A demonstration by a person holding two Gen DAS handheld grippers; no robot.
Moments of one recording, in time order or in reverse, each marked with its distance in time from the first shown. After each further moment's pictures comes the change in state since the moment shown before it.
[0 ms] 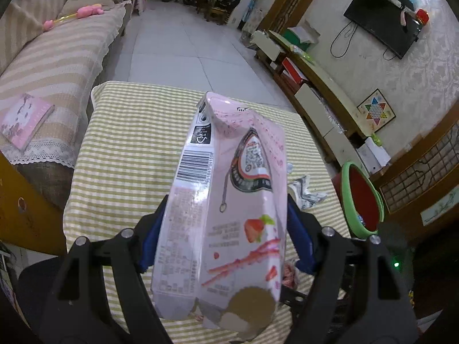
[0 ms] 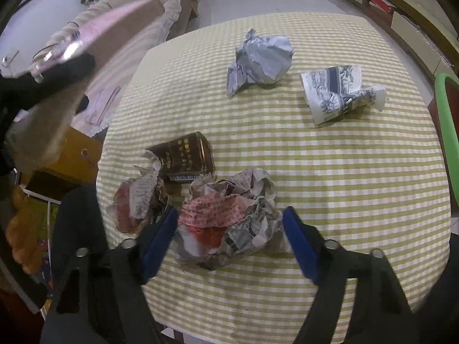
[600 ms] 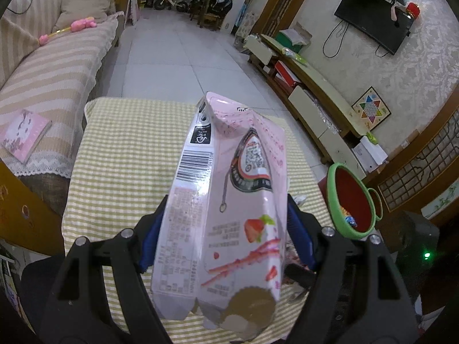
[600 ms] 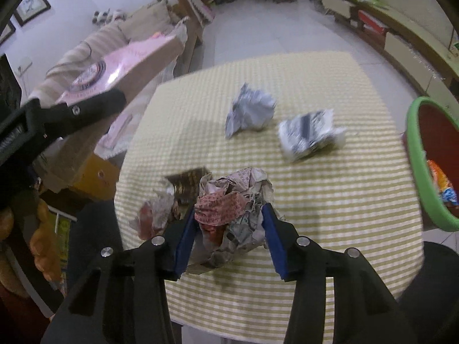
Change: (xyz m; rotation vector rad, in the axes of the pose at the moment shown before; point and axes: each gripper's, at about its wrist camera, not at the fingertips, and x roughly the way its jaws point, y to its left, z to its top) left arm -0.015 -0.049 0.007 0.038 -0.033 0.003; right arm -0.082 -0.010 0.007 0.008 -0.183 -0.002
